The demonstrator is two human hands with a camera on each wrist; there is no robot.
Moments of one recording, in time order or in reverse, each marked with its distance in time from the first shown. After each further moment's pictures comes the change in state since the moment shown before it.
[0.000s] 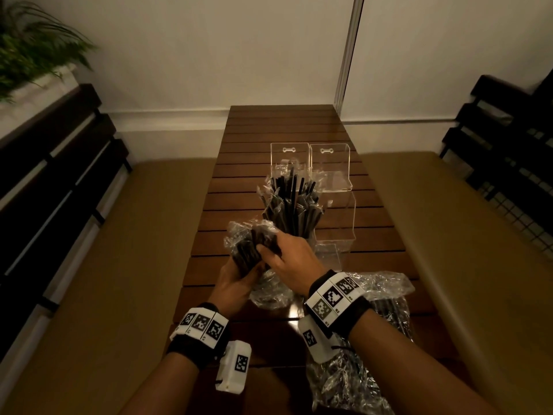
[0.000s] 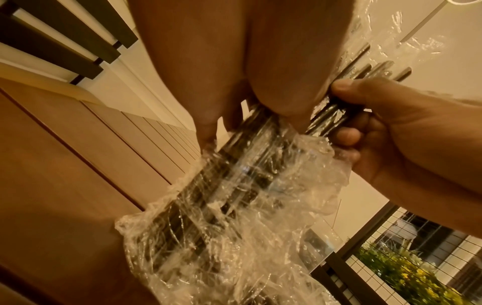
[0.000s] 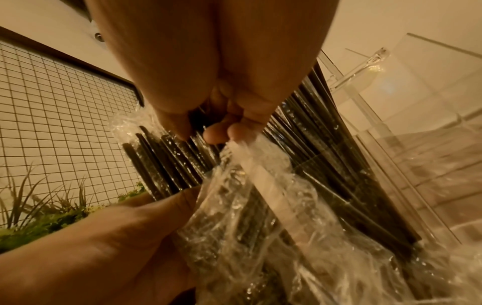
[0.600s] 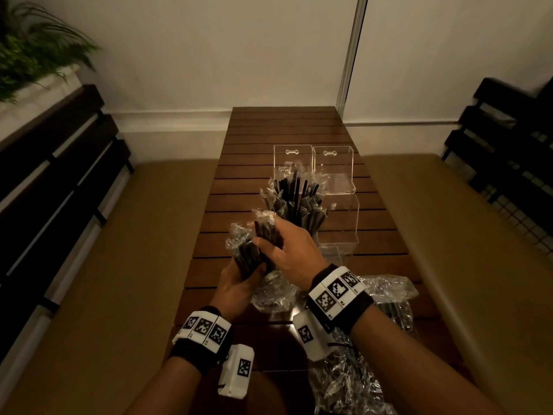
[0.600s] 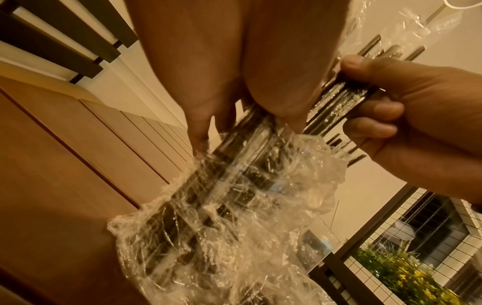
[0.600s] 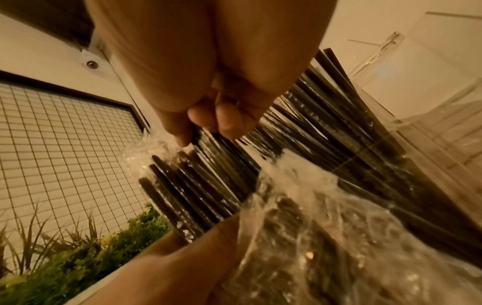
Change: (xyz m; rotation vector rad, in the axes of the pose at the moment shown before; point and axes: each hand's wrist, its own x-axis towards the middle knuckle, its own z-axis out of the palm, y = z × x) left_hand 0.002 -0.004 -0.001 -0.082 0.021 -0.012; right_hand 0.011 -0.016 -0.008 0.111 0.053 -0.011
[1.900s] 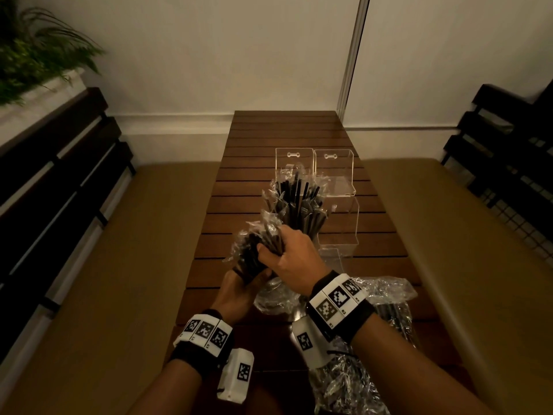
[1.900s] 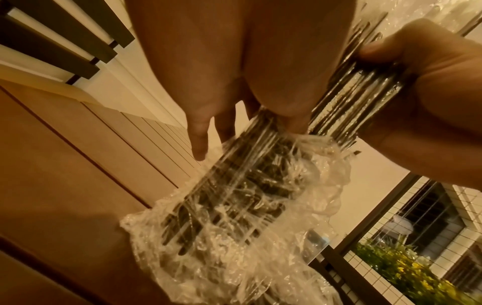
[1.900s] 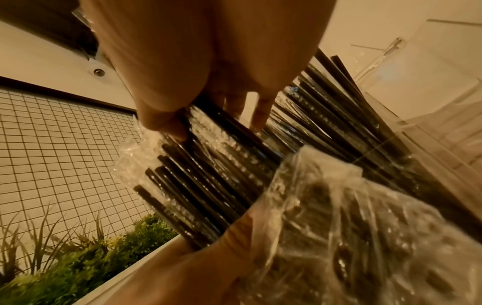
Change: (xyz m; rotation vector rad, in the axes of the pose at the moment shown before) left_hand -0.006 0.003 0.002 0.012 -0.061 0.034; right_hand -0.010 -0.014 0.000 -0.009 -0.016 0.018
